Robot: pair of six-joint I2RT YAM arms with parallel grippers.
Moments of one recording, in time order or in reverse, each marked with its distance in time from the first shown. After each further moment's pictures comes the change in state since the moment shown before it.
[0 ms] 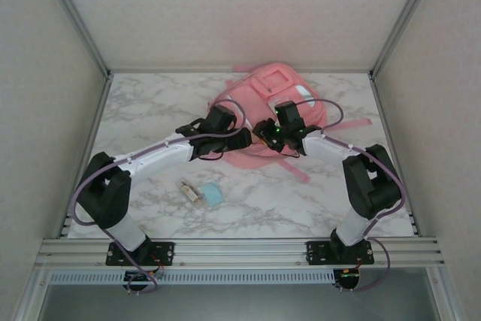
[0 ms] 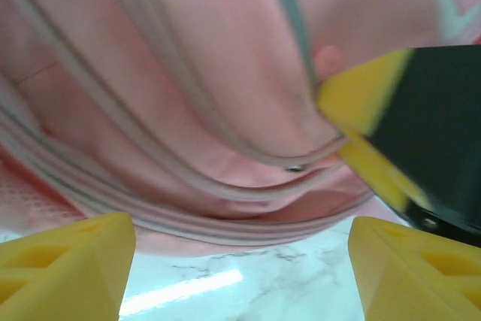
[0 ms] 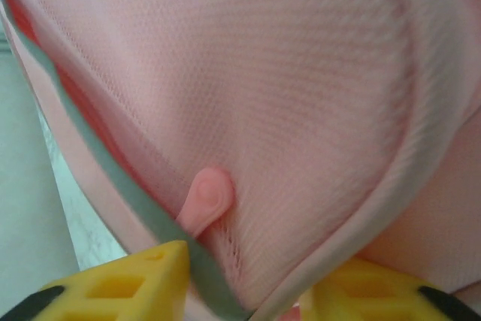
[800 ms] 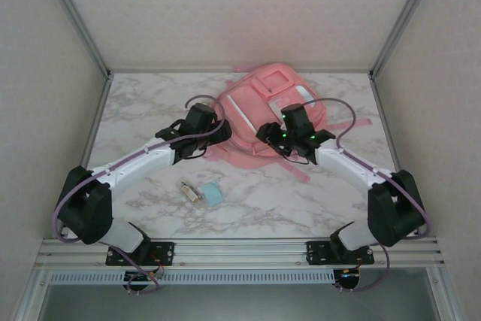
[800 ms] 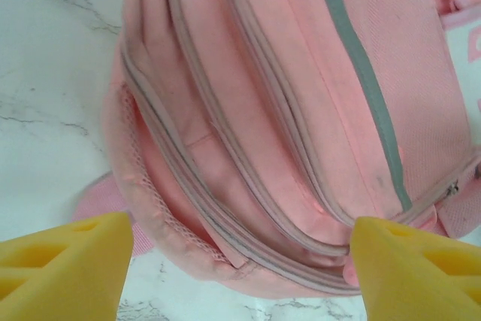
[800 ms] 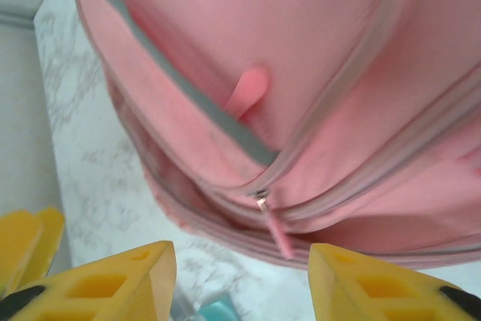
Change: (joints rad) left arm 0.075 -0.153 -0.098 0.025 -0.152 0.022; right arm 0.011 -0.250 -0.044 -0.192 0.089 -0.094
